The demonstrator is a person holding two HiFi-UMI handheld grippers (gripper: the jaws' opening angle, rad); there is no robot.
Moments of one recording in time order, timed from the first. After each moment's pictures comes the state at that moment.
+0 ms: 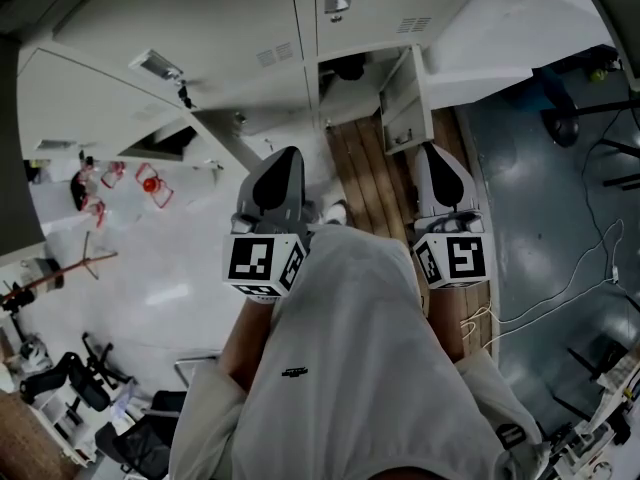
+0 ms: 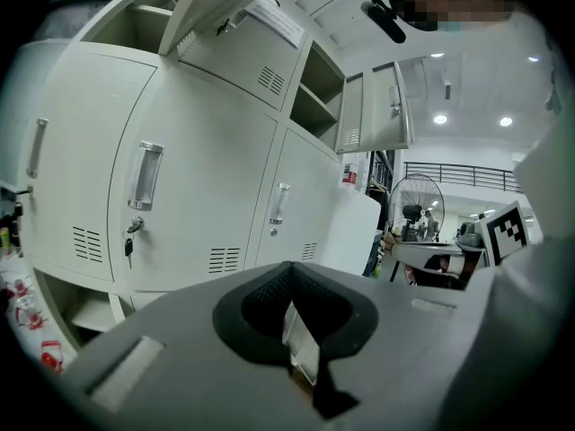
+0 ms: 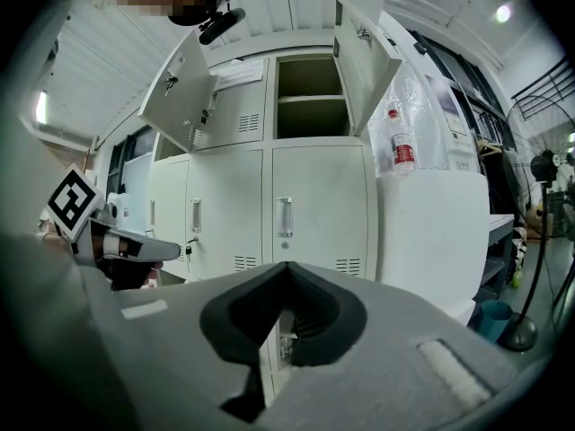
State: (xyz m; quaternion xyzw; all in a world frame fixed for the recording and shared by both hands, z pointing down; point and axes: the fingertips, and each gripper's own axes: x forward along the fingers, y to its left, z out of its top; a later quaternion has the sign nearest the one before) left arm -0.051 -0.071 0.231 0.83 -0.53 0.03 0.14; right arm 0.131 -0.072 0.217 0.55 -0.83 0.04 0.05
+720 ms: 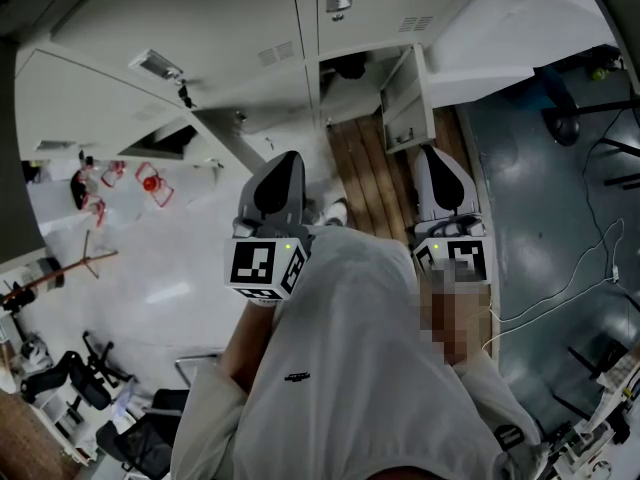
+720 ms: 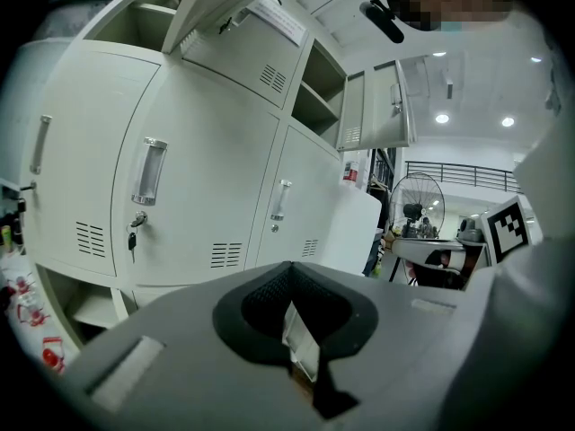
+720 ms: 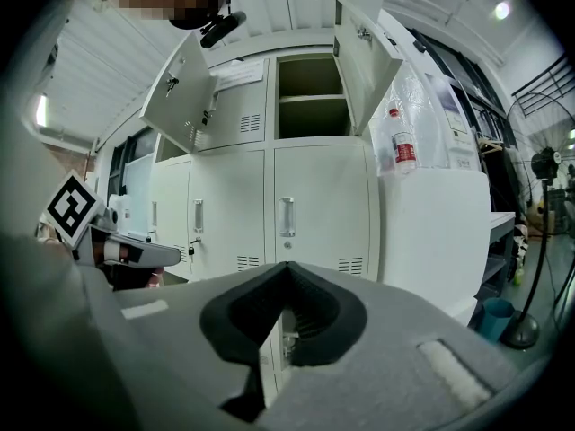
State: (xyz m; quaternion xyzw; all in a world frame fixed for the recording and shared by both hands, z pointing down) left arm -0.053 -0.066 0.237 0.83 -0.53 0.03 0.14; right arm 0.128 -0.068 0.216 0.55 -0.83 0.05 0.06
